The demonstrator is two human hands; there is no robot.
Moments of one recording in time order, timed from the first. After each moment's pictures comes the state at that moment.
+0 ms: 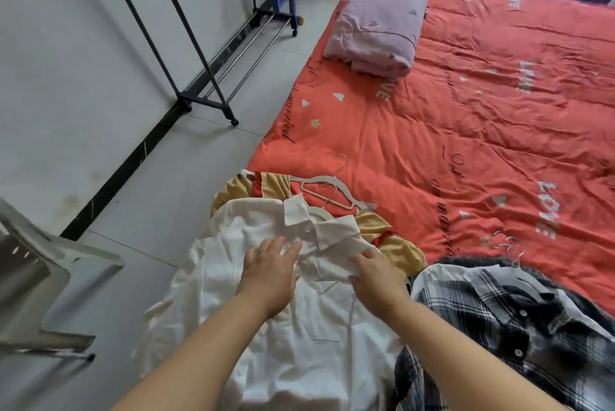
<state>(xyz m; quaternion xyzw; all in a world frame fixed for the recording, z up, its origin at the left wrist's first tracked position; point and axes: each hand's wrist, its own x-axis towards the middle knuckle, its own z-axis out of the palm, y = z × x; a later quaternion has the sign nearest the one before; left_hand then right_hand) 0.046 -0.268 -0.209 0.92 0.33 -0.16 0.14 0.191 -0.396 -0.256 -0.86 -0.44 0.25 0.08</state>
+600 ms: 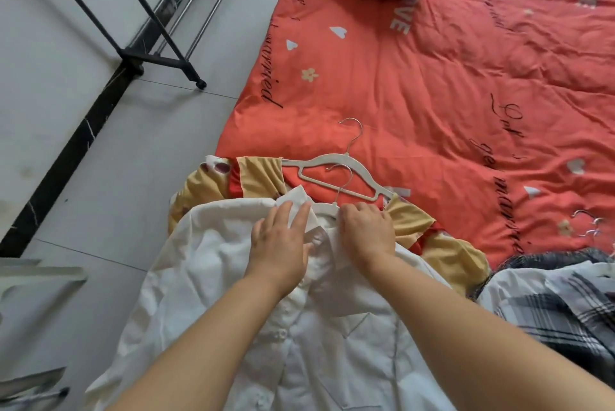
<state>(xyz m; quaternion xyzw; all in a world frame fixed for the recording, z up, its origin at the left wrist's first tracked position) 0.125 -0.165 -0.360 0.92 0.31 -0.14 0.16 0.247 -0.253 -0.411 -0.91 -0.37 0.14 0.06</state>
